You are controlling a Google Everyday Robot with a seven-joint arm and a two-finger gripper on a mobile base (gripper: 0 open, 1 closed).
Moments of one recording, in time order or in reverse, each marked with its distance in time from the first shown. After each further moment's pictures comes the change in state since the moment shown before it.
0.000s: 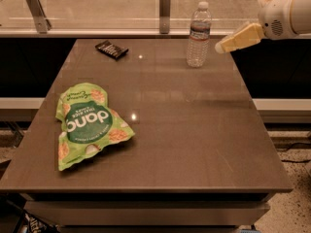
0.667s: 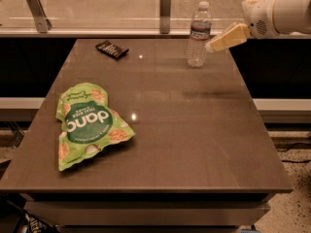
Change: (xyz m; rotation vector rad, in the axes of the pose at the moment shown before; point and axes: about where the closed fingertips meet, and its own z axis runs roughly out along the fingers) arm 0.001 -0.004 0.042 -0.071 -0.020 0.013
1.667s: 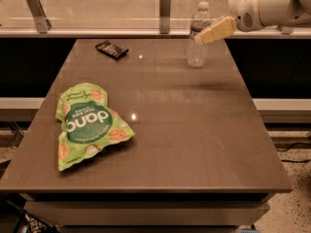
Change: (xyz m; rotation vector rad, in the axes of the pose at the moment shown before) arm -0.016 -0.007 0.042 -0.077 -0.038 0.046
